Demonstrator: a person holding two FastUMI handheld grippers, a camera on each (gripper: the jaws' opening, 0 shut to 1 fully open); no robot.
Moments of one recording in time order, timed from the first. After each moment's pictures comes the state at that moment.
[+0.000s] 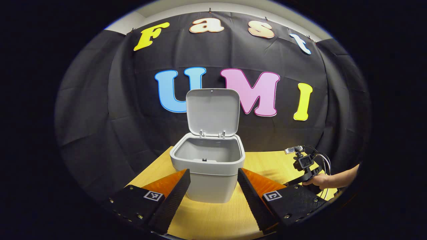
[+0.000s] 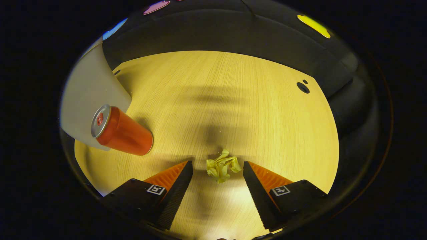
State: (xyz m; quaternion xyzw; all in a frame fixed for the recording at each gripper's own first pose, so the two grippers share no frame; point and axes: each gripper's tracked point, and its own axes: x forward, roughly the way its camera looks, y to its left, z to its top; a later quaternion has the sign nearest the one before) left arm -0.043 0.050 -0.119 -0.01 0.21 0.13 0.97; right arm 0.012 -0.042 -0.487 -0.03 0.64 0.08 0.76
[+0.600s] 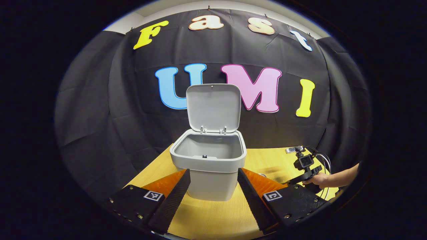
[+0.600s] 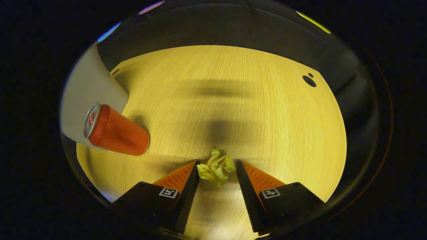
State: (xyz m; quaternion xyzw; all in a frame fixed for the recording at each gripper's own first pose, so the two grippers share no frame) left arm -0.041 0.048 -0.128 -0.01 0.22 0.13 0.97; right arm 0.013 -0.044 -0.500 -0.01 0.65 0.08 0.76
